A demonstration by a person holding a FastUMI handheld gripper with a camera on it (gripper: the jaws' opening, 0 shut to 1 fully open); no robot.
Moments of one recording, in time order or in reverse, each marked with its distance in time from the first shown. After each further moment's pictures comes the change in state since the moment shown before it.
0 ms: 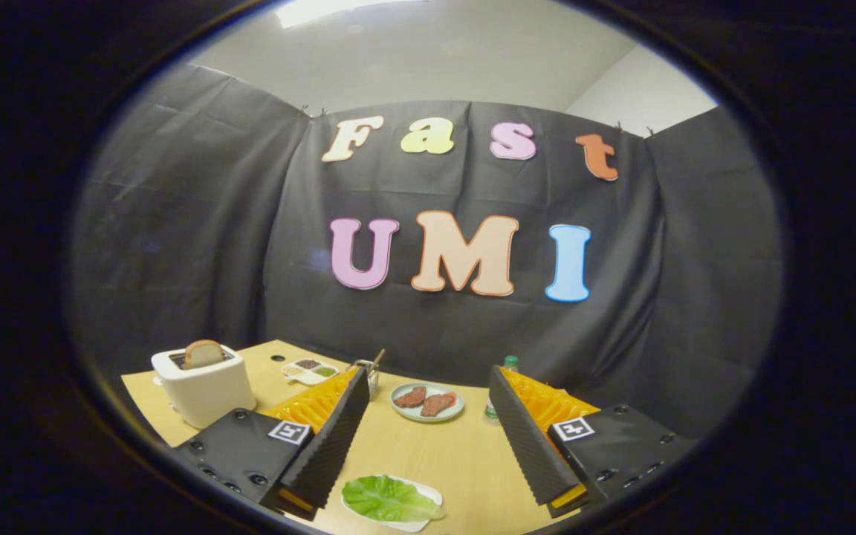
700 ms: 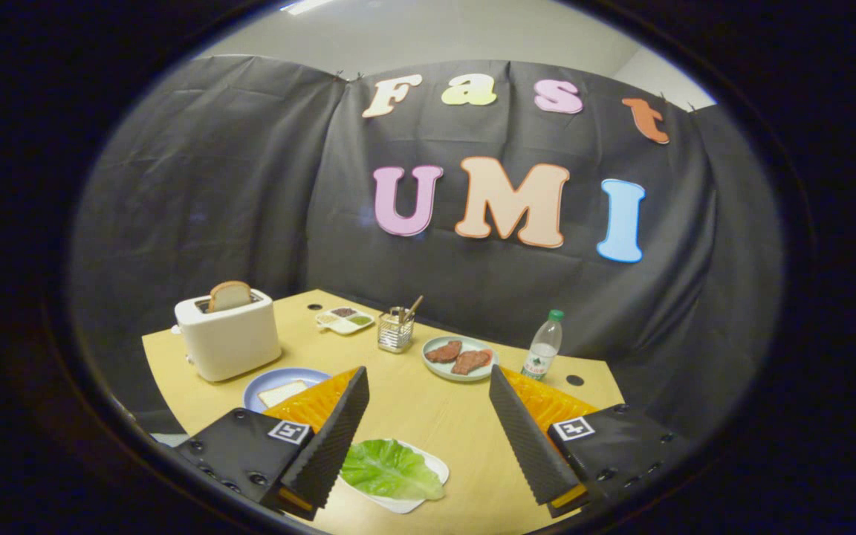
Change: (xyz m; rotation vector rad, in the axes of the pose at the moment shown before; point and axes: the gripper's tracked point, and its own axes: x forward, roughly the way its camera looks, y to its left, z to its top) arm 0.015 0.011 -0.079 -0.053 0.186 0.209
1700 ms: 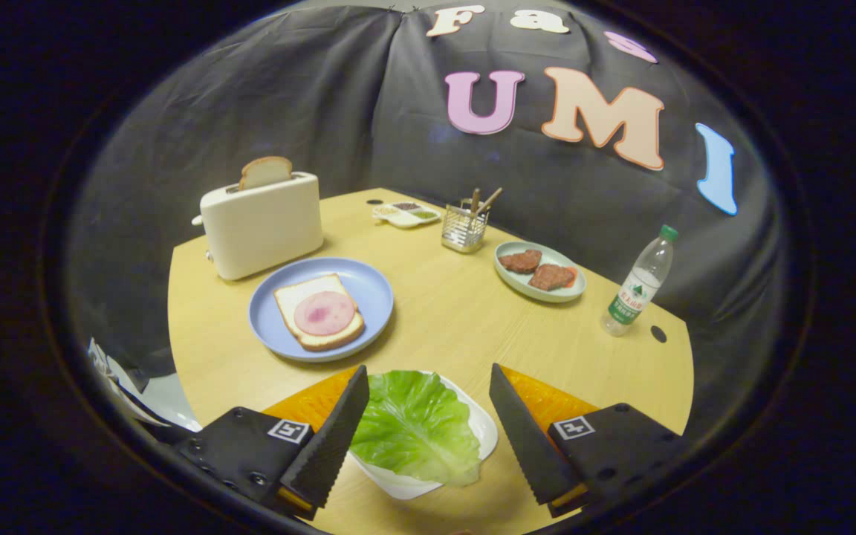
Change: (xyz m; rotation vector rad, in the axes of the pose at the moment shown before) arm 0.061 0.041 -0.154 -0.136 0.358 0.269
